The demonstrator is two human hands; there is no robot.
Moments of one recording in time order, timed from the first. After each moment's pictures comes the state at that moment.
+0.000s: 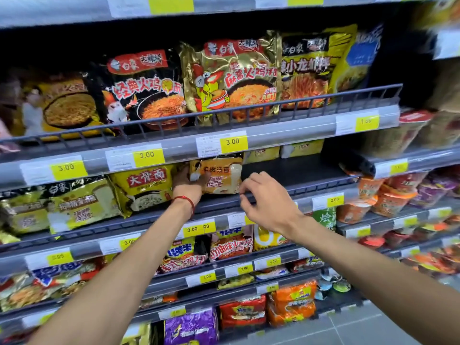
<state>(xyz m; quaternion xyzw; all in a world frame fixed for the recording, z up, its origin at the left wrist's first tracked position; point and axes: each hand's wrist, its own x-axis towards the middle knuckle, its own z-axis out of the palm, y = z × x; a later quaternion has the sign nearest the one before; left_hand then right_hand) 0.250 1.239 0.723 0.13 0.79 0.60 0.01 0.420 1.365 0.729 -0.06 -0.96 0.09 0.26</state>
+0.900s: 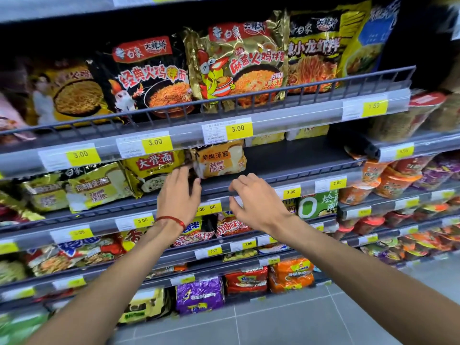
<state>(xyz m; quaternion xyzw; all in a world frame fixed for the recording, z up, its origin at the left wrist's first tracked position) 0.302 1.157 0.728 0.31 0.91 0.25 -0.14 0.428 1.315 0.732 -0.06 -0.98 0.08 0.18</state>
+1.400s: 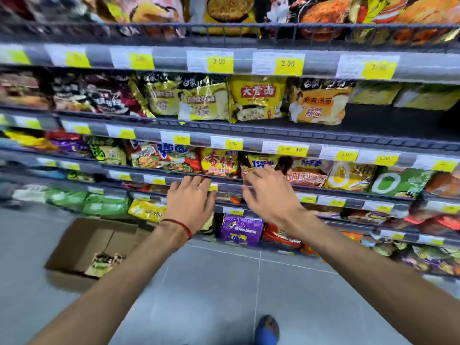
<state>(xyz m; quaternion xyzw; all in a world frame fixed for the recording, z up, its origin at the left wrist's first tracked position) 0.390 0.924 0.676 0.26 0.96 0.02 -0.10 0.439 1.132 0.692 0.06 -0.99 0.08 0.11</state>
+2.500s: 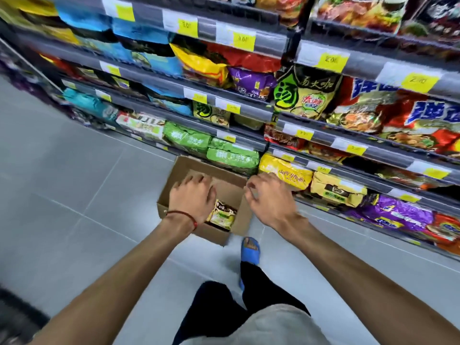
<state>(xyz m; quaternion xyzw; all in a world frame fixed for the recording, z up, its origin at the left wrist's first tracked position) 0.226 0.333 0.555 0.09 0.99 0.02 0.09 0.244 0.535 0.542 0.07 -0.98 0.18 -0.04</state>
